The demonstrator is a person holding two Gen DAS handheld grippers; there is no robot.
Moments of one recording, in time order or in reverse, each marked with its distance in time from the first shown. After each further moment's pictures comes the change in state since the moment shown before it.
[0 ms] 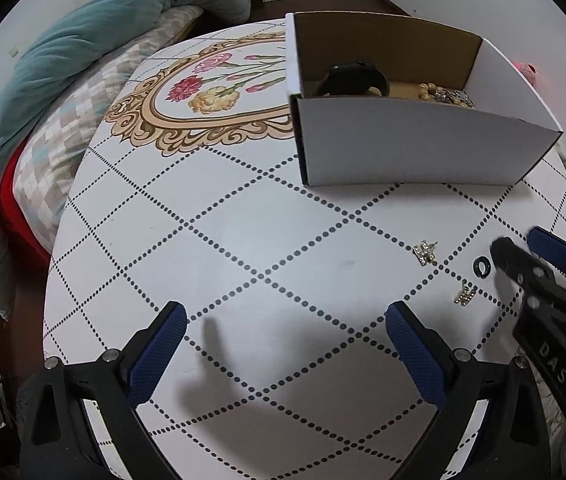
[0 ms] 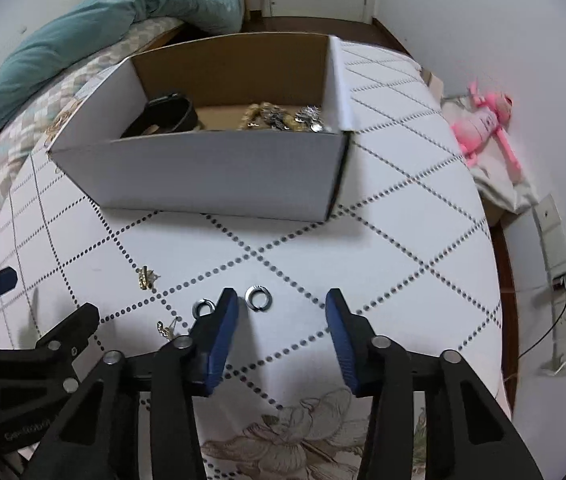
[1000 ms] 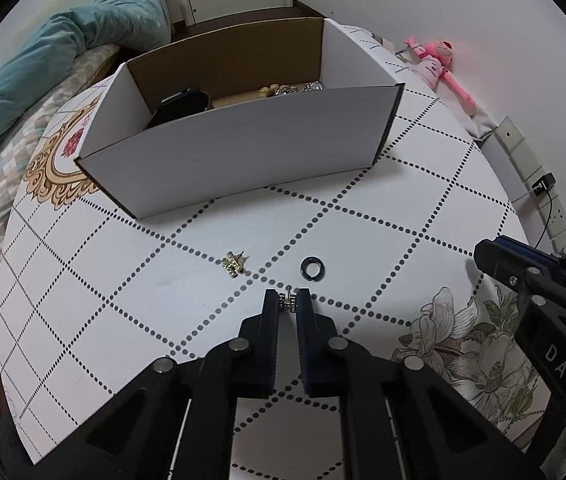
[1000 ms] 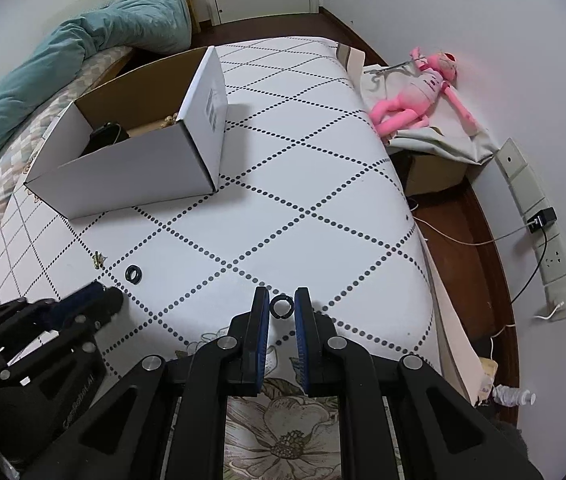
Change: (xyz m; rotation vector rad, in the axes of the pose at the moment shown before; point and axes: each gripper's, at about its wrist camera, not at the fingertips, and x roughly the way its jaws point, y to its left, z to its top) left arm -0.017 -0.083 -0.002 0.169 -0.065 -0.175; right arm -0.037 -0.077 -0.033 0.206 0.012 -0.023
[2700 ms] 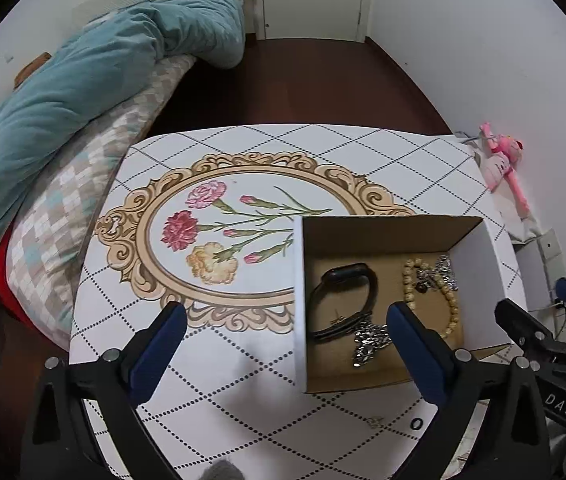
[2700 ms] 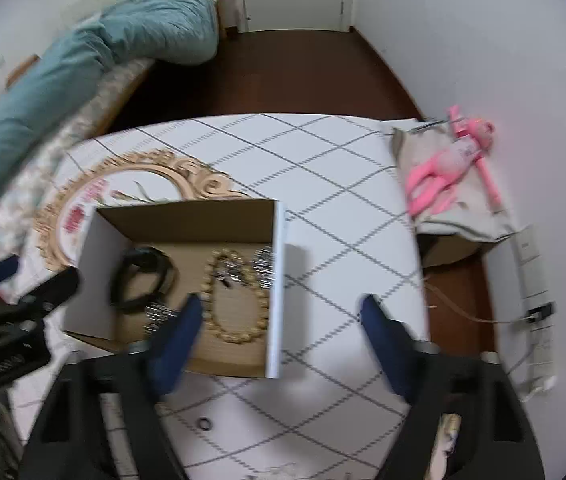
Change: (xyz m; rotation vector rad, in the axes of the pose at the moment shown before) left arm -0.035 0.124 0.107 -0.214 -0.074 0.089; right arm -0.003 0.069 0.140 -0.130 -0.018 -0.056
